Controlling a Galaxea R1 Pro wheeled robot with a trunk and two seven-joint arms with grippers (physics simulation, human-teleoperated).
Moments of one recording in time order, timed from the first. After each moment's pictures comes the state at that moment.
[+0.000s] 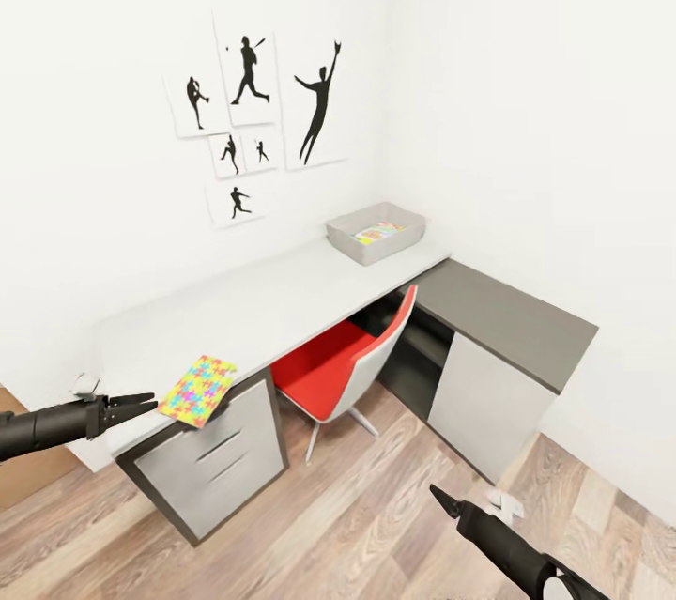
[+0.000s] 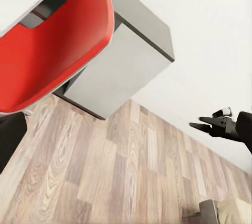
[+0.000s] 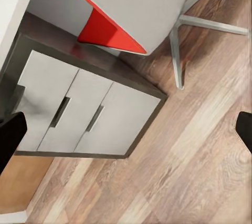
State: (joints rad) left arm -0.52 0.50 0.33 -1.00 0.10 0.61 -1.50; right arm -0.13 -0.17 0.00 -1.02 -0.72 0.30 0.47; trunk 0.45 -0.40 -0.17
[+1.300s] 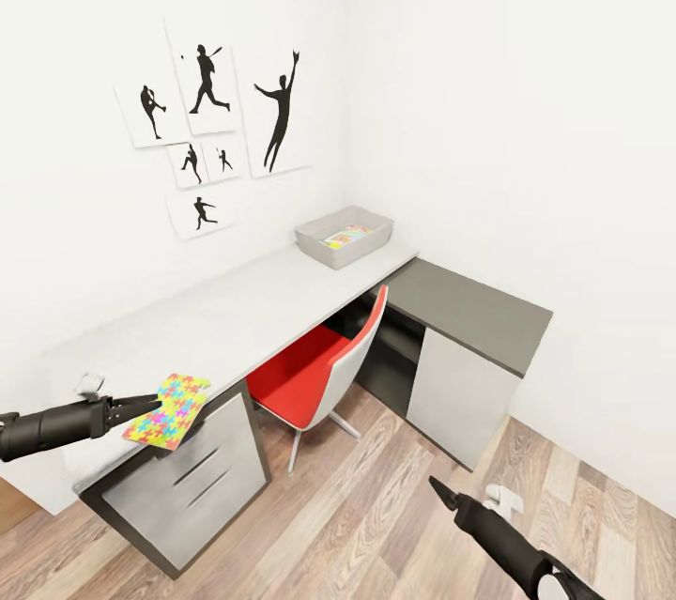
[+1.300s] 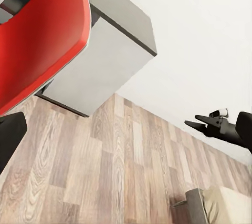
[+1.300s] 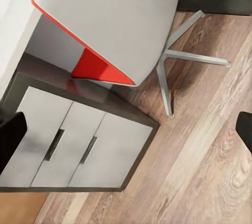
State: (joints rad) left arm -0.52 0.49 0.33 -1.00 0.10 0.64 -1.49; right arm -0.13 -0.15 0.00 -1.03 -0.72 0.23 0.46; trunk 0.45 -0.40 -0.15
